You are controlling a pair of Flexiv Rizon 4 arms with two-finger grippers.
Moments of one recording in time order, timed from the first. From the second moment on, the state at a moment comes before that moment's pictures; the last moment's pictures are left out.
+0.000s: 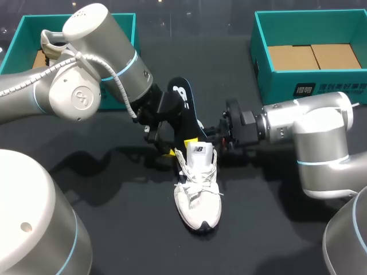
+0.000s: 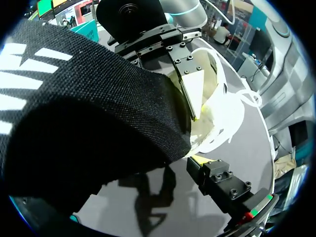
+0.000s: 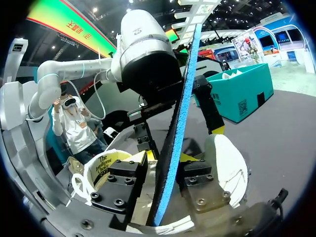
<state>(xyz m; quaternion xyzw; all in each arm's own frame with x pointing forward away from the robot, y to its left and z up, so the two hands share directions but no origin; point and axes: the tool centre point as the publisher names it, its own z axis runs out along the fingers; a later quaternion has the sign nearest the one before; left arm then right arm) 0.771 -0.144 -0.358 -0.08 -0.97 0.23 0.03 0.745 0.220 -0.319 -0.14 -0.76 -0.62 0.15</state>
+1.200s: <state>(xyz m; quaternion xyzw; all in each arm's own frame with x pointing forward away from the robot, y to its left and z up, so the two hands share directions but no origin) 0.771 -0.144 -0.358 -0.08 -0.97 0.23 0.03 0.742 0.215 -0.339 -0.18 -0.73 -0.63 0.18</state>
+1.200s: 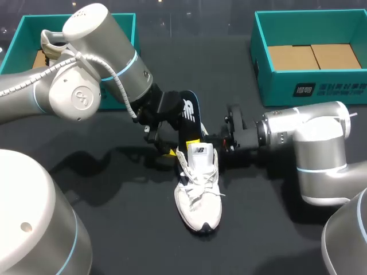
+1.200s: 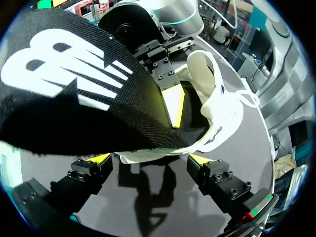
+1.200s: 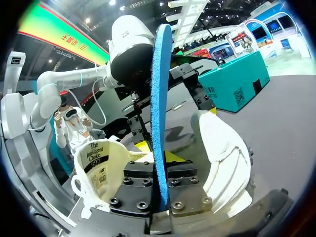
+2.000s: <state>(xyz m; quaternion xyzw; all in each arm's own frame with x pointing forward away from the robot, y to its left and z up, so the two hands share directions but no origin) 0.771 -0.144 -0.358 -0.08 -0.97 0.23 0.03 0.739 0.218 -0.327 -0.16 -0.74 -0.63 0.16</state>
